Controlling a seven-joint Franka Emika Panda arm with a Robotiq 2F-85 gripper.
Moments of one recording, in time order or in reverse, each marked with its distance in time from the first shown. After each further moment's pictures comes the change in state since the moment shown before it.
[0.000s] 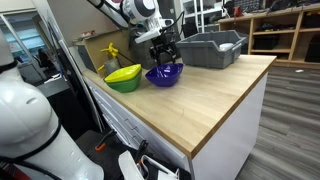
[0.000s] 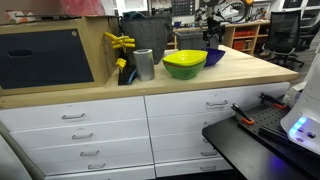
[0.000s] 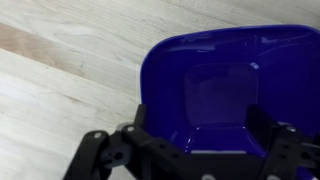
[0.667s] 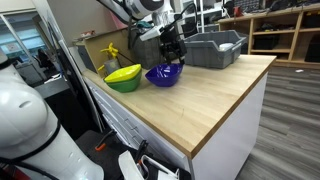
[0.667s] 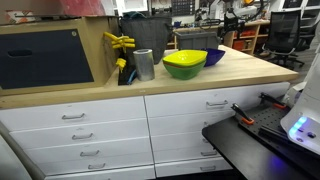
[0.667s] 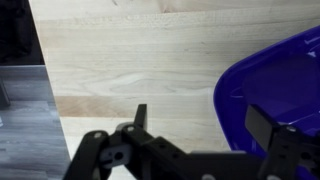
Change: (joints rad) arm -0.075 -0.113 -0.083 -0.116 0.008 0.021 0.206
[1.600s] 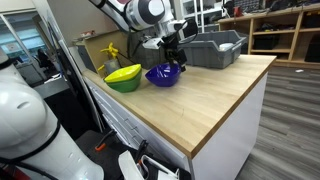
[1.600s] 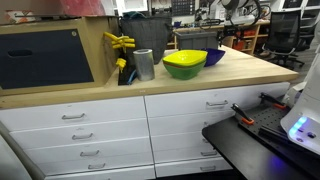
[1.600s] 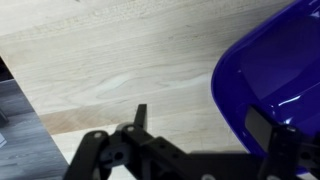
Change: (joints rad) arm -0.018 0.007 -0.005 -0.099 0.044 0.221 0.140
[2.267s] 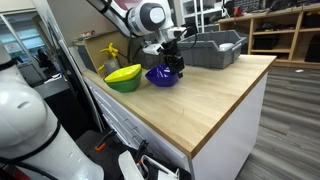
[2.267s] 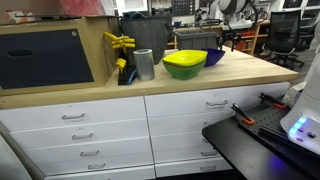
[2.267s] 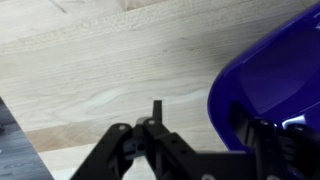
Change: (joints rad) arm 0.005 0.047 0.008 -0.006 0.021 0.019 0.001
